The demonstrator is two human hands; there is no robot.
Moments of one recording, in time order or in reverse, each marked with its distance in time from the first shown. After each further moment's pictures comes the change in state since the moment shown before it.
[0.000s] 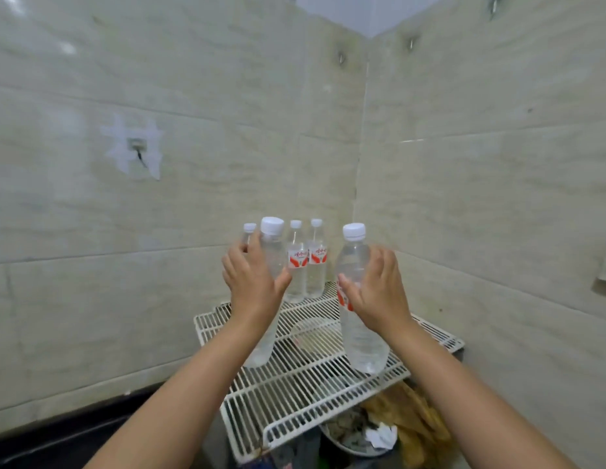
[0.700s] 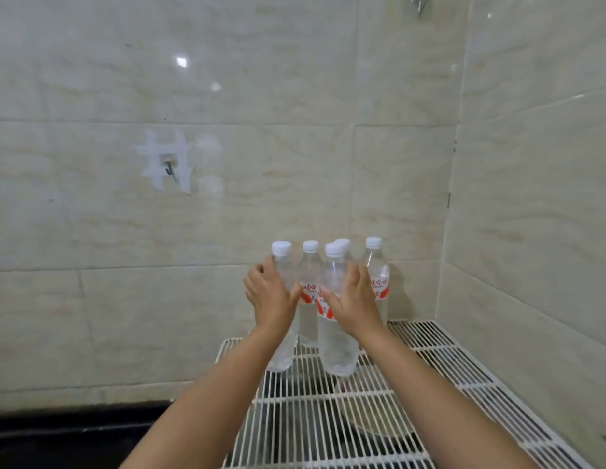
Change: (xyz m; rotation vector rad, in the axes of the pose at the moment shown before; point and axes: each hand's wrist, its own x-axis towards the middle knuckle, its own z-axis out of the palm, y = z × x) left_hand 0.099 -0.041 0.152 0.234 0.151 -0.403; right_hand 0.076 0.064 0.191 0.591 -0.556 0.050
